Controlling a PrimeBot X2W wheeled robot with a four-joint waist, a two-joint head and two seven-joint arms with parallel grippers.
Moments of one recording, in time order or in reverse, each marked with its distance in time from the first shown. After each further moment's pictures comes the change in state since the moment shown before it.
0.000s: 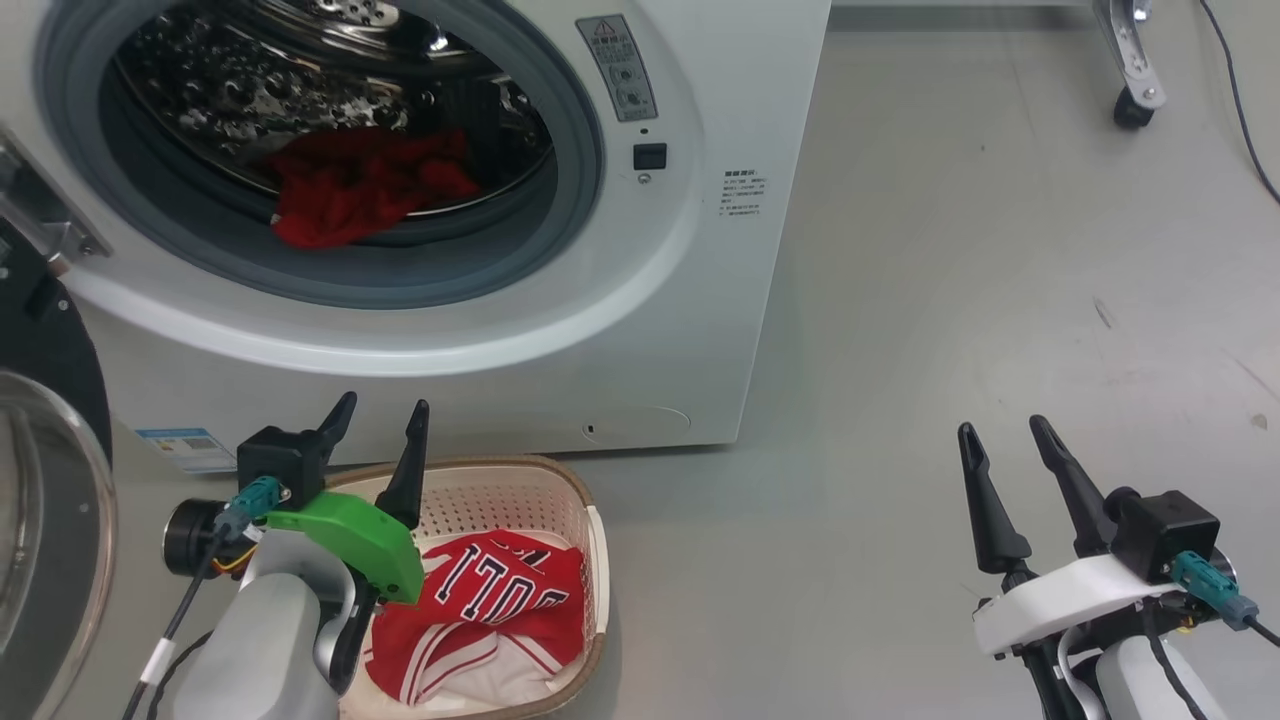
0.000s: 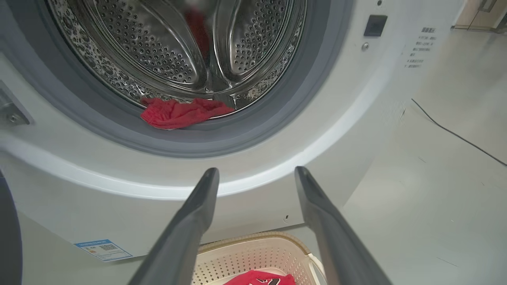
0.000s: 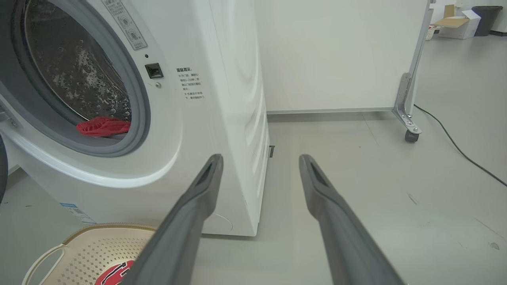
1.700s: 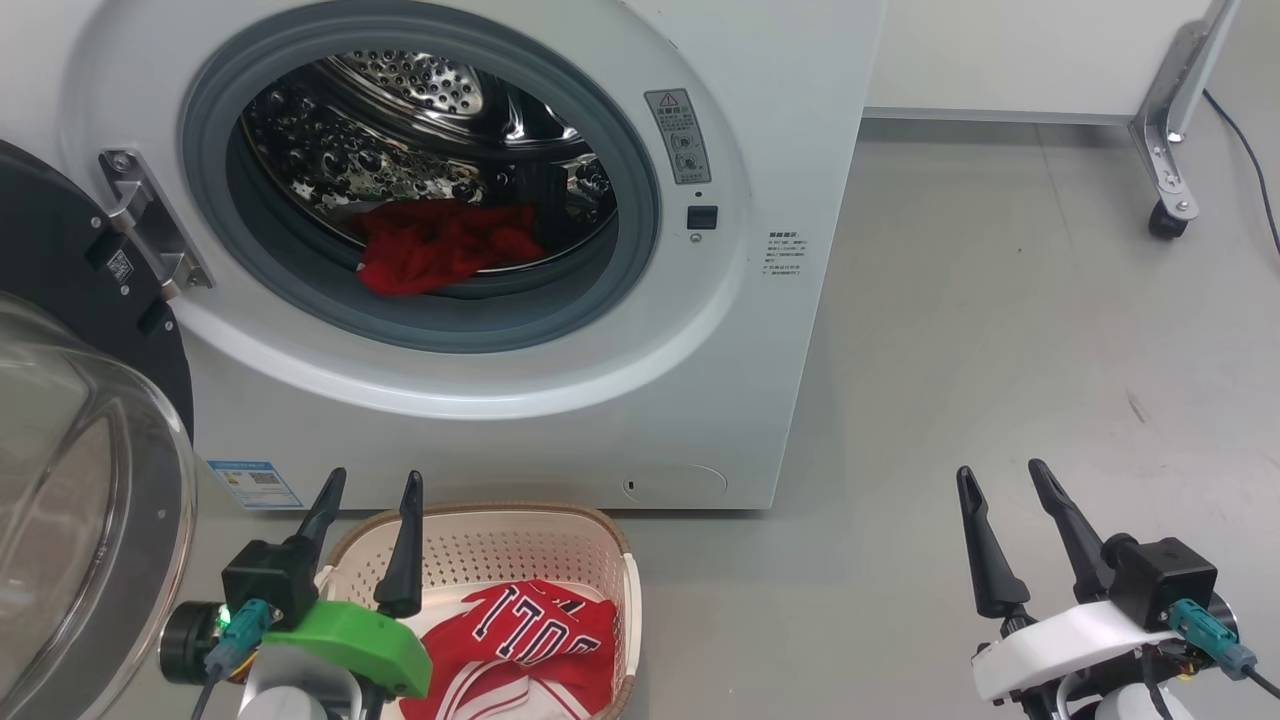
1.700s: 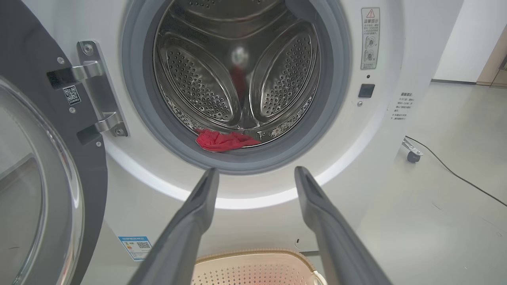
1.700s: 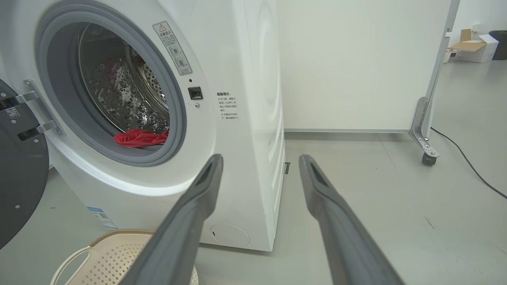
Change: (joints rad) left arm 0.298 -0.015 0.080 -0.360 0.027 0.077 0.000; right arm 0.101 0.002 0.013 -0.065 0.000 -0.009 0.001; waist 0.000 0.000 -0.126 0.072
